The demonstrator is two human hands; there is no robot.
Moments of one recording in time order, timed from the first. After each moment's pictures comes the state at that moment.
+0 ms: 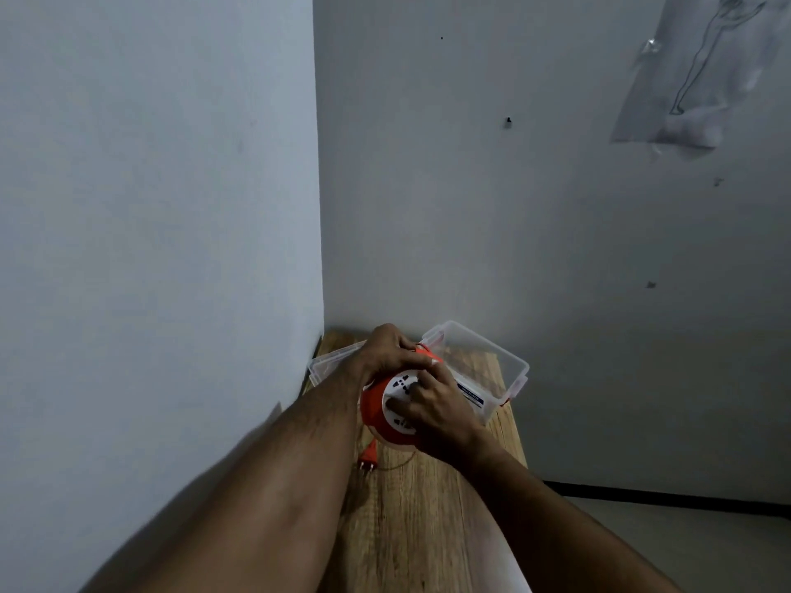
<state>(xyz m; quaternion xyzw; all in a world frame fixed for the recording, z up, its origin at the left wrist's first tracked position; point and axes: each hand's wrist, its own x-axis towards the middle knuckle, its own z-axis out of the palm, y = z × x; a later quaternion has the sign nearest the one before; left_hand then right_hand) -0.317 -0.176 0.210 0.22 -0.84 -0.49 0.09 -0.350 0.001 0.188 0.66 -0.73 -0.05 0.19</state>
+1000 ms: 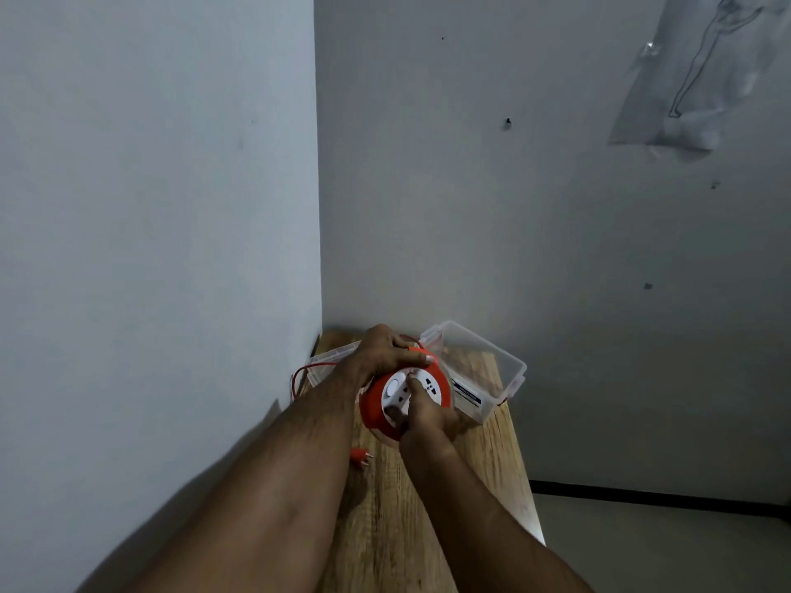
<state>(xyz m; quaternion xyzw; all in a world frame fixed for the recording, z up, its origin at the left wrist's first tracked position) -0.315 -0.179 0.202 0.24 -0.82 -0.51 0.08 -0.305 -0.047 0.176 -0.21 -0.57 0.76 -0.24</state>
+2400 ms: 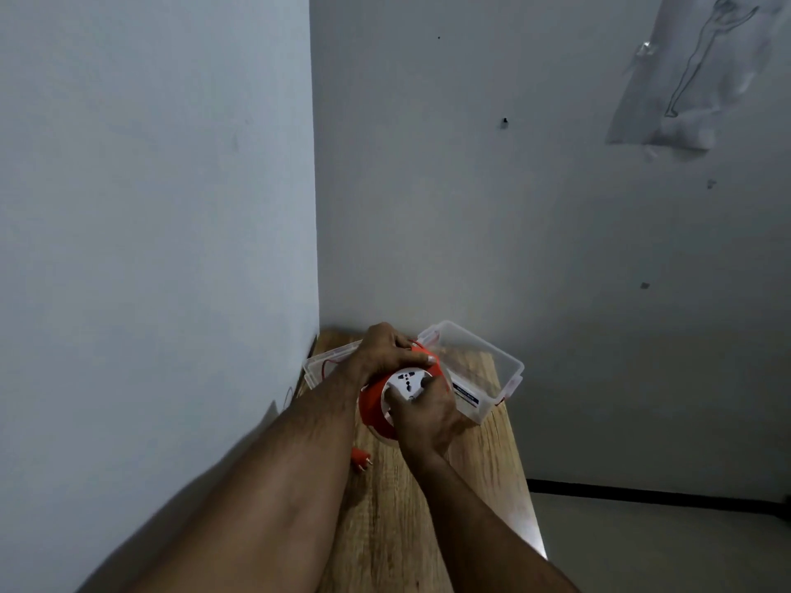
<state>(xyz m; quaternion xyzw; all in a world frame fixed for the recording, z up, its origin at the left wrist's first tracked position) -0.321 -0.176 0.203 0.22 -0.84 -0.48 0.11 -0.302 -0.032 0.169 0.15 -0.85 0.51 0.01</state>
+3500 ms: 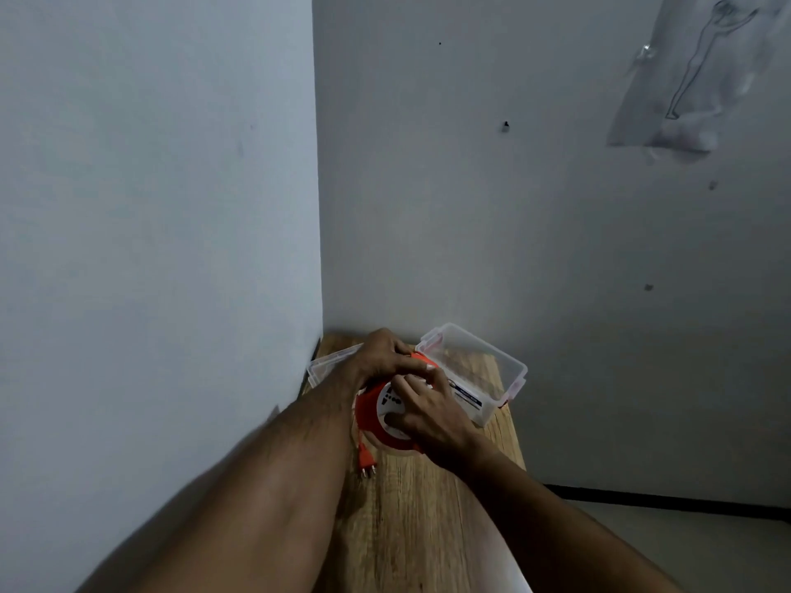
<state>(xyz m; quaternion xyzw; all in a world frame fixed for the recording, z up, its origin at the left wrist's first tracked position) -0.312 -0.180 0.205 0.21 -0.85 -0.48 0.07 -0.343 0.001 0.188 0.66 -0.72 -0.08 0.18</state>
